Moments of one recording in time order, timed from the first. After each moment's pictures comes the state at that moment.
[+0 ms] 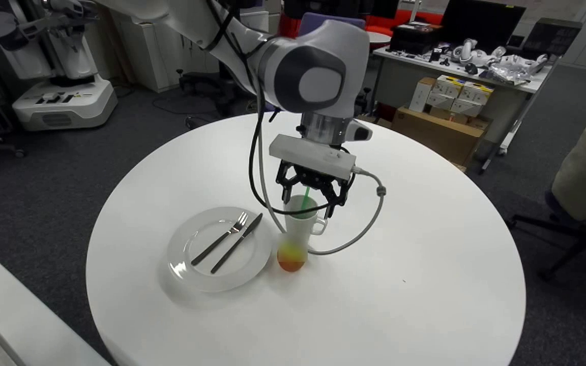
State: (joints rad) arm -0.31 0.49 -0.19 -1.74 -0.01 2.05 -0.57
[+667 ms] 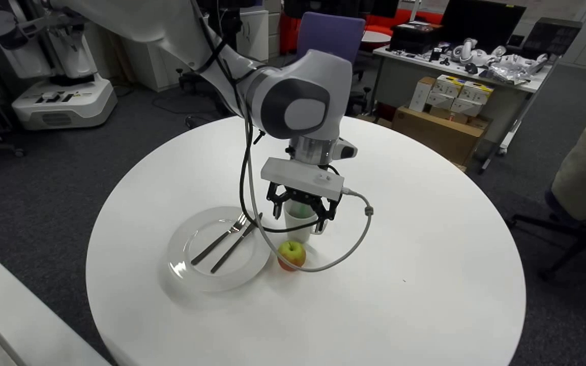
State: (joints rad) arm -0.31 0.49 -0.17 -1.85 -0.02 2.17 -0.62
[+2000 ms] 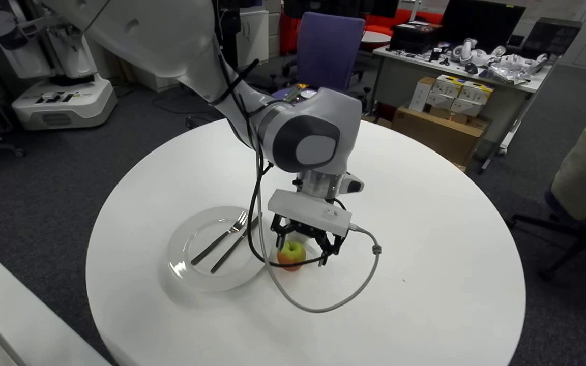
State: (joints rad) arm -0.36 0.57 -0.18 -1.85 -0.07 2.17 -0.62
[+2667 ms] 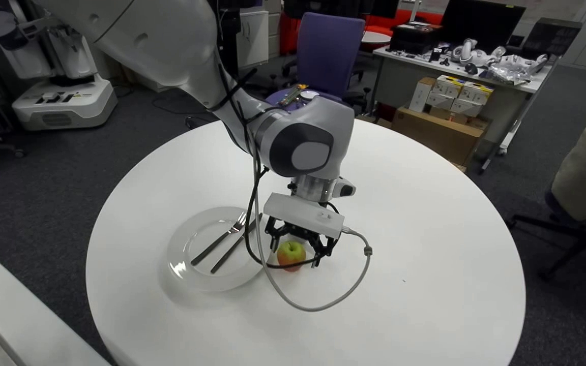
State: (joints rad) arm -0.36 0.60 -0.16 -1.85 -0.07 2.17 -0.62
